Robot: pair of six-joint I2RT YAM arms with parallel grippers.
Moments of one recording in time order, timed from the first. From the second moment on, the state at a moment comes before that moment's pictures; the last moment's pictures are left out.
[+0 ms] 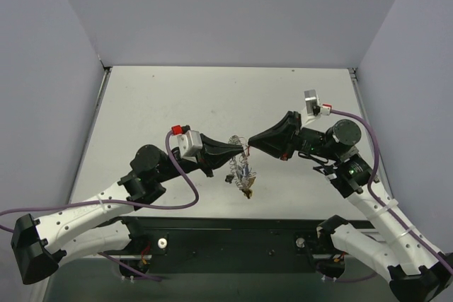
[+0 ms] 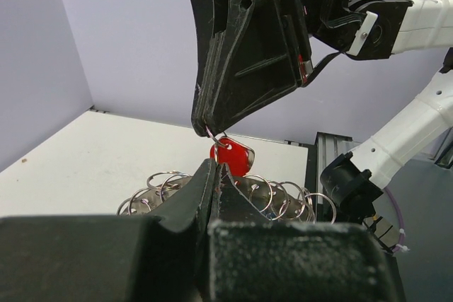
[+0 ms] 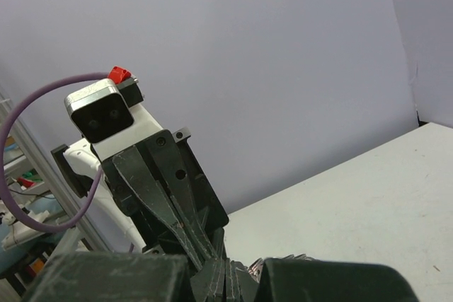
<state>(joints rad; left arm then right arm) -0.97 0.92 0.71 0.54 0.32 -0.13 0.51 0.84 0.83 0.19 -0.79 0.53</state>
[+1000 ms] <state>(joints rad) -0.97 0.94 0.74 0.53 0.18 -0.23 0.51 0.79 0.83 0.12 -0.74 0.47</state>
